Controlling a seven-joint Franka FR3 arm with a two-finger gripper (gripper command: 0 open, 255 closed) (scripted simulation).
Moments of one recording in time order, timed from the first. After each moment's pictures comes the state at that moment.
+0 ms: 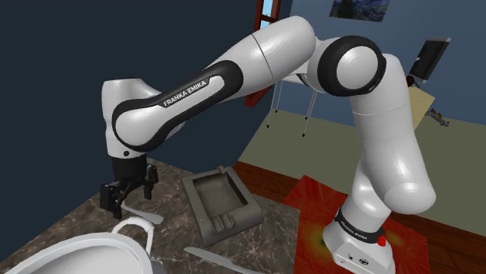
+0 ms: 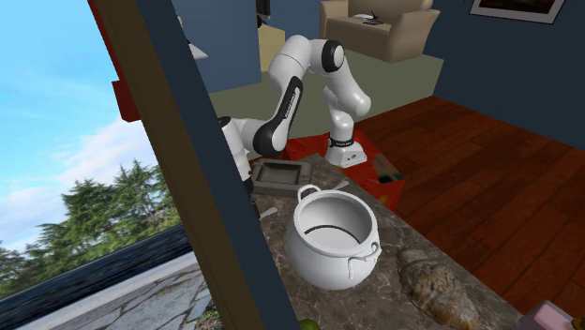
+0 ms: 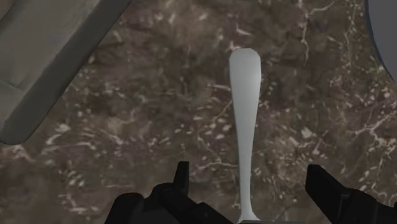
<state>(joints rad) 0.40 0.54 0.29 -1.65 0.09 2.15 0.35</state>
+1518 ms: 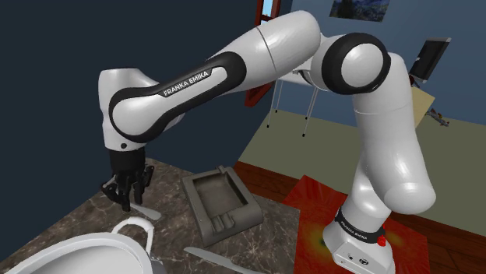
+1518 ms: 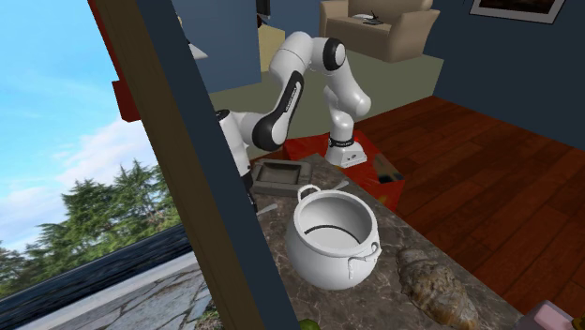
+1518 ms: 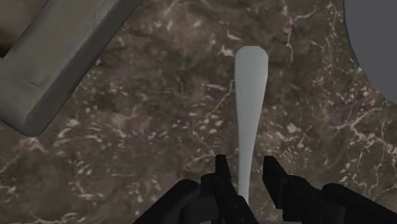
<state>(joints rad) 0.40 0.51 0.30 -1.63 0.10 2.11 0.36</state>
